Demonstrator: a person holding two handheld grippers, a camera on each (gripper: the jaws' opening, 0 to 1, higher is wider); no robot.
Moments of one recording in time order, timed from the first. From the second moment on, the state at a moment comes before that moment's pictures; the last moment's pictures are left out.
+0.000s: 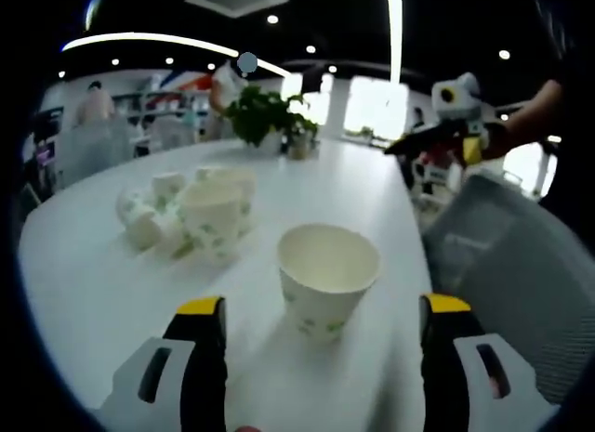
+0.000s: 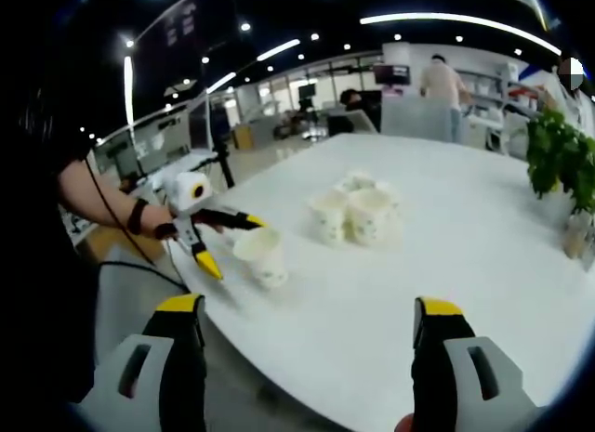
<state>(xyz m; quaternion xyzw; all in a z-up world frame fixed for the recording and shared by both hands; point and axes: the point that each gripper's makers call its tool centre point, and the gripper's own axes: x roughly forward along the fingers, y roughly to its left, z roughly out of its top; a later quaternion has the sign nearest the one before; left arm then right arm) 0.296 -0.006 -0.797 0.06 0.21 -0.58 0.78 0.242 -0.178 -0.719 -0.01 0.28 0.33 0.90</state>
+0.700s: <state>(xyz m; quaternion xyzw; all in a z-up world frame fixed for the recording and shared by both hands) 0.315 0.054 -0.766 0.03 0.18 -0.51 0.84 0.245 -0.170 -0.717 -0.01 0.28 0.34 0.90</state>
